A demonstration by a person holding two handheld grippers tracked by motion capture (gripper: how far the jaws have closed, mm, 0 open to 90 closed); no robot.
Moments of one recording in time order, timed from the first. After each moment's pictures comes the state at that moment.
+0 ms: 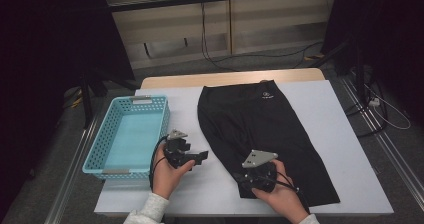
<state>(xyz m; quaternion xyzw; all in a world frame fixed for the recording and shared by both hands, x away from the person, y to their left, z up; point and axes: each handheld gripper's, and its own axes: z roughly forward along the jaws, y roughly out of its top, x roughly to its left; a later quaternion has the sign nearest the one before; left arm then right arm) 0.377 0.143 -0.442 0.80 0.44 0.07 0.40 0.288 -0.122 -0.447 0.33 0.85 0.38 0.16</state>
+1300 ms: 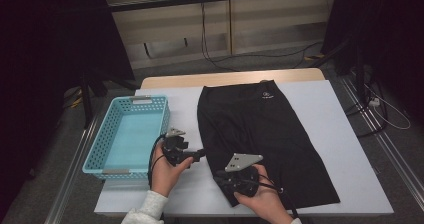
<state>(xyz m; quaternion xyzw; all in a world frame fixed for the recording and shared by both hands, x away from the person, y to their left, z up) 0.382 0.145 -0.442 0.80 0.45 0.08 0.39 0.283 -0.081 -0.439 0.31 0.83 0.45 0.09</state>
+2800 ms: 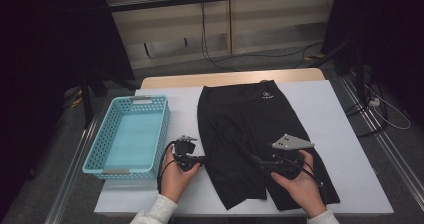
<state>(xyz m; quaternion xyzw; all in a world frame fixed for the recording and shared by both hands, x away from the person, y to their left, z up) 0.365 0.124 -0.441 0.81 0.48 0.01 0.34 0.299 -0.183 -0.429 0.44 0.76 0.43 0.20</state>
